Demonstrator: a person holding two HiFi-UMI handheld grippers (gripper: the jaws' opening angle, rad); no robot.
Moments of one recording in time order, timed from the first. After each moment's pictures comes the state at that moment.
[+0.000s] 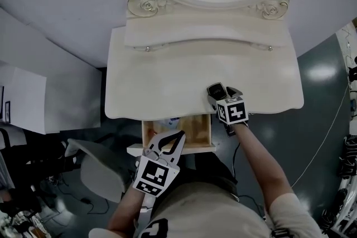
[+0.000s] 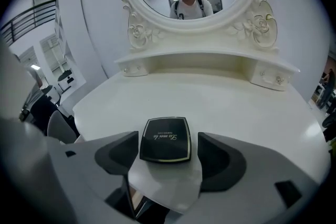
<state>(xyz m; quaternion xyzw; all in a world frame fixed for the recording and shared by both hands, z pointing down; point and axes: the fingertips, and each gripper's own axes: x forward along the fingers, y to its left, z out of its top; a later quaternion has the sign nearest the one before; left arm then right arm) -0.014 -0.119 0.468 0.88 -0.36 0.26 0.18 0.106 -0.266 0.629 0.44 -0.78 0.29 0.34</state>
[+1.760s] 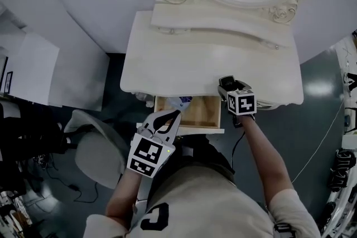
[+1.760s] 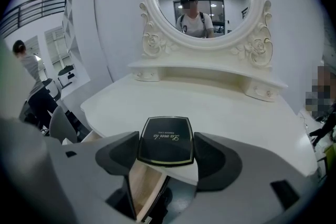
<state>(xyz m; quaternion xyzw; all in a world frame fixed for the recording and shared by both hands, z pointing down) -0.092 -0.072 0.433 0.86 -0.43 0.20 0.17 0.080 -0.221 0.590 0.46 -0.79 0.24 0.34</state>
